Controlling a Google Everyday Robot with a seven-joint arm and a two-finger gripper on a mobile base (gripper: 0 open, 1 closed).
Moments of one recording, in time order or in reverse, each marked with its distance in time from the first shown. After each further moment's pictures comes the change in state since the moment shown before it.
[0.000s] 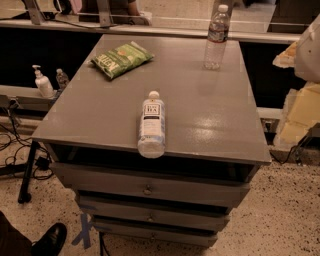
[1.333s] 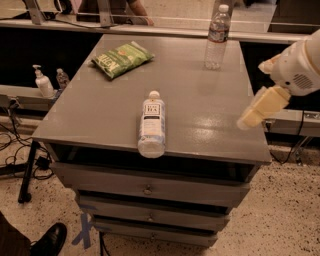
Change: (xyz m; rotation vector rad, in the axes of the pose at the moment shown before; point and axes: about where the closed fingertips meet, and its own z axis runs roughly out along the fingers) arm -0.012 -0.063 0.073 0.046 -0.291 0.206
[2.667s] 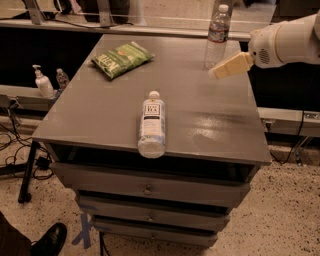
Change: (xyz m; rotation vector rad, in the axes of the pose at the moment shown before) arm -0.070 -0.132 0.048 0.262 -0.382 0.181
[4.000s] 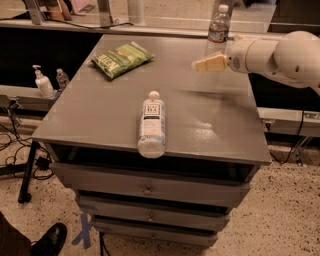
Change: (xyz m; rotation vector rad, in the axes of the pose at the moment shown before) arm -0.004 -0.035 0.092 0.074 -0.229 0.111
